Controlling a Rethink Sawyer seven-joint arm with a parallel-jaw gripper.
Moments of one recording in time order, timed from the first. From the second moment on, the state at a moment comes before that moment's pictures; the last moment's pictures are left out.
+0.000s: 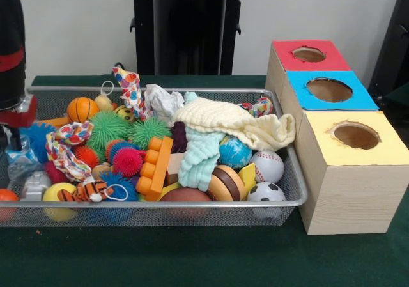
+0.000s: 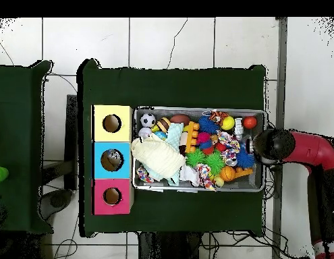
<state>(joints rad) -0.88 -0.41 0.41 1.25 -0.75 0.89 1.55</state>
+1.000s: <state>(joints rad) -0.86 -0.71 0.41 1.40 -0.59 1.03 1.55</state>
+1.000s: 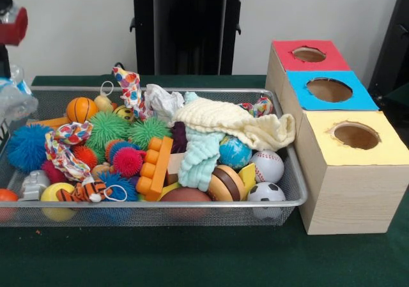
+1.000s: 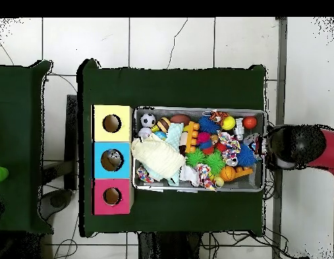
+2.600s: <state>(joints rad) -0.40 -0.97 0.36 1.77 -0.19 0.83 1.61</state>
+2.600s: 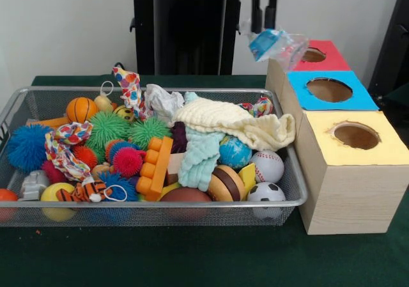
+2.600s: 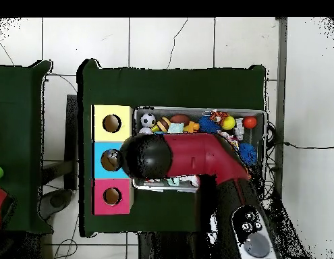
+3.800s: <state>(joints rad) -0.01 -0.79 0.10 1.75 -0.14 0.78 1.92</state>
